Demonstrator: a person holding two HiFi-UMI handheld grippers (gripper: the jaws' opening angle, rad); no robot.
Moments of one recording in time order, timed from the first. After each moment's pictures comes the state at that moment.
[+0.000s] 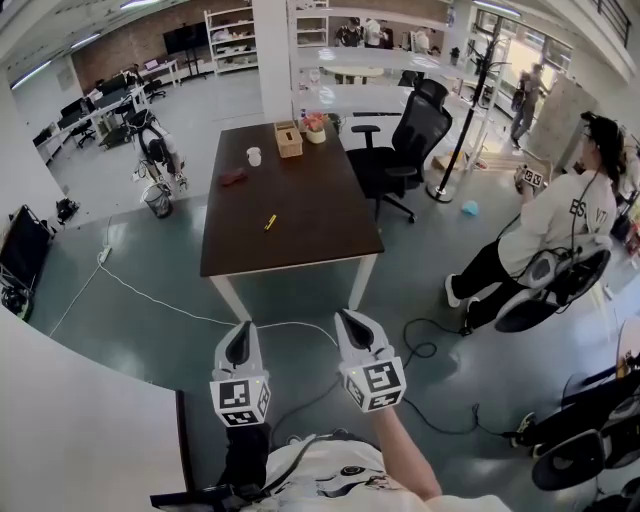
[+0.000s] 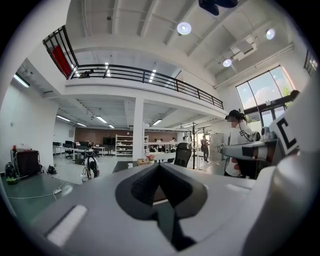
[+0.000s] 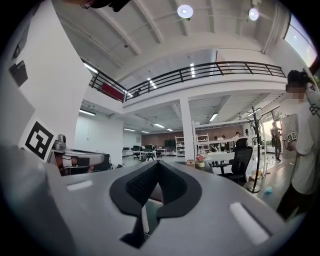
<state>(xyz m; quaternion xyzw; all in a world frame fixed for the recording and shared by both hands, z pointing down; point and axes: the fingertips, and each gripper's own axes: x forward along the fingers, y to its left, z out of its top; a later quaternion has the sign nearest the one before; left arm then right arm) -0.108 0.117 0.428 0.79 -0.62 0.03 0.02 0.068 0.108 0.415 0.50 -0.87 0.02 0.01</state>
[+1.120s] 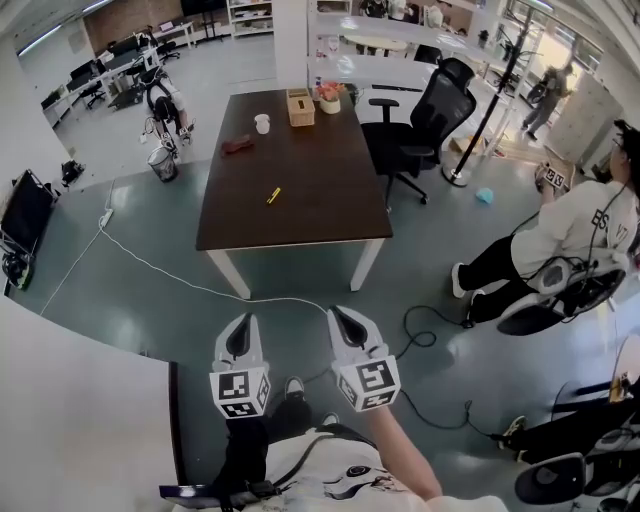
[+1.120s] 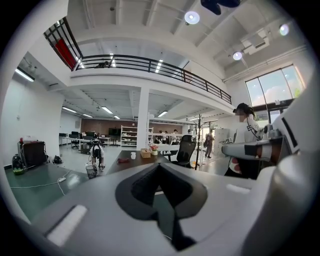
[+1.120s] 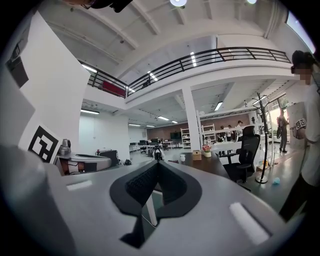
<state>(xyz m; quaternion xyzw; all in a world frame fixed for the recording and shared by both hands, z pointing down) -0.091 0.105 0.471 0.76 -0.64 0.05 0.07 0.068 0.094 0.450 0.46 -0.88 0.07 0.04</state>
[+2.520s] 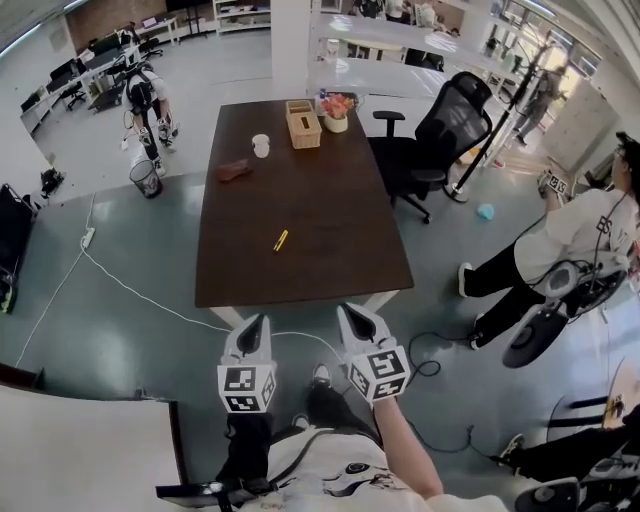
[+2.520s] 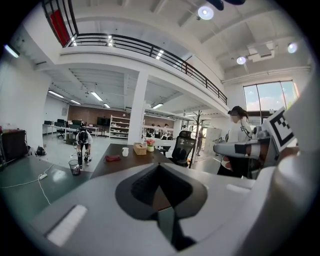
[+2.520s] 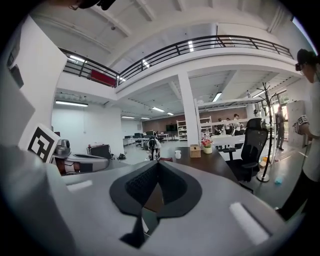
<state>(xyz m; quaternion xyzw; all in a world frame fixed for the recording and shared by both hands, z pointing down) -0.134 -0.093 0.501 0.81 -0.58 0.06 0.12 0.021 -0.106 0.474 0.48 -0.87 0.10 0.08</state>
